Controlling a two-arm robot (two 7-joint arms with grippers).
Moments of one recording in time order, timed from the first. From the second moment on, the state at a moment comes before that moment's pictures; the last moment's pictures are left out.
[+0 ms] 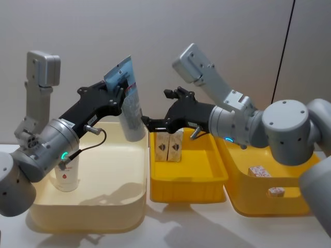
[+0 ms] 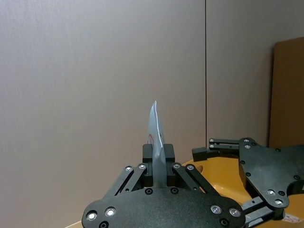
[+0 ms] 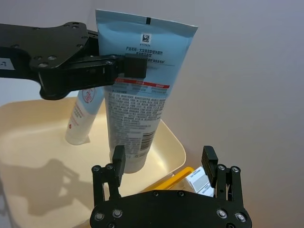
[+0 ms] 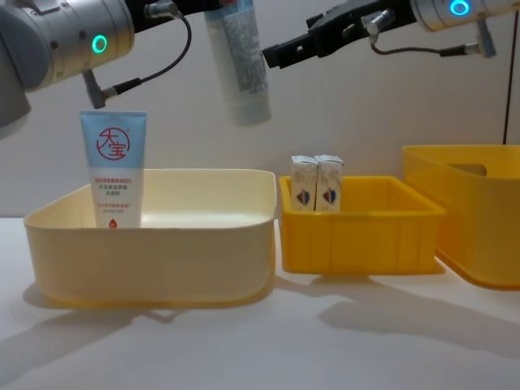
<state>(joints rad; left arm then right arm) -0.66 0.20 0.33 -1.30 -0.47 -0.03 -0.39 0.86 0.25 -0.51 -1.28 0.04 0.36 0.59</state>
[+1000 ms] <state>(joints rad) -0.64 0.22 0.34 -1.35 -0.46 -0.01 -0.37 0.87 0.23 -0.51 -1.30 0.07 0.50 0.56</state>
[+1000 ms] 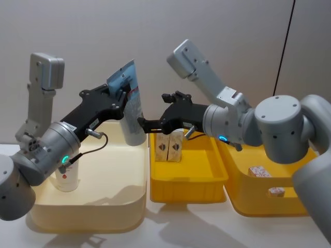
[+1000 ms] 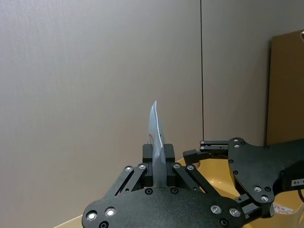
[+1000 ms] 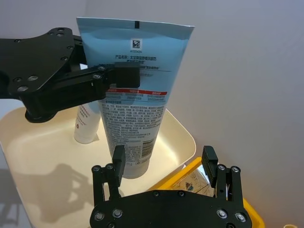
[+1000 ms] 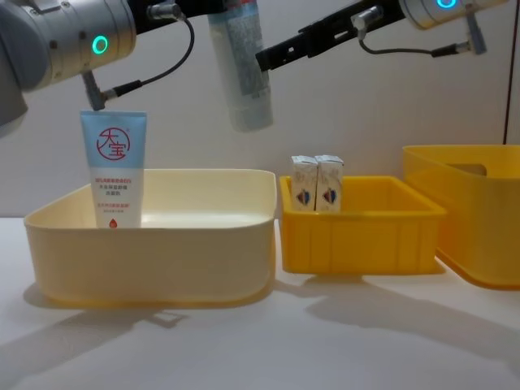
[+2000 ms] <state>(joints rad) -0.63 0.23 0.34 -1.36 -0.49 -0.01 -0.39 0.87 0.22 -0.52 -1.30 0.14 0.59 0.60</state>
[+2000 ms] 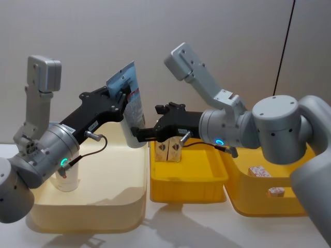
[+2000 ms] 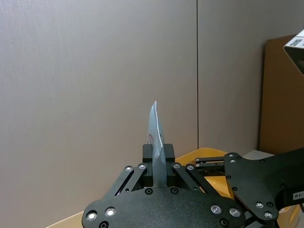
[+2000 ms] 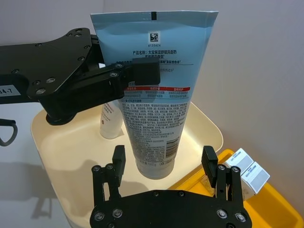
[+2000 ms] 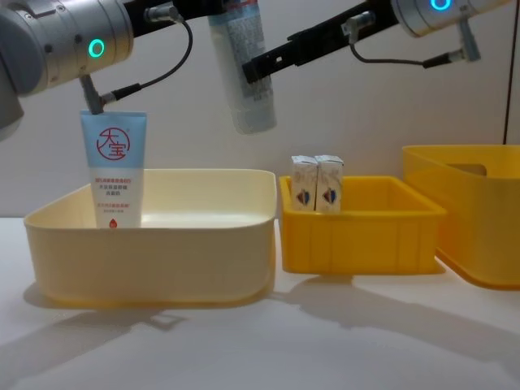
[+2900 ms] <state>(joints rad) -0.63 0.25 0.36 -1.39 -0.53 0.00 -0.41 0.88 0.19 -0.57 -1.27 0.12 0.57 0.55</state>
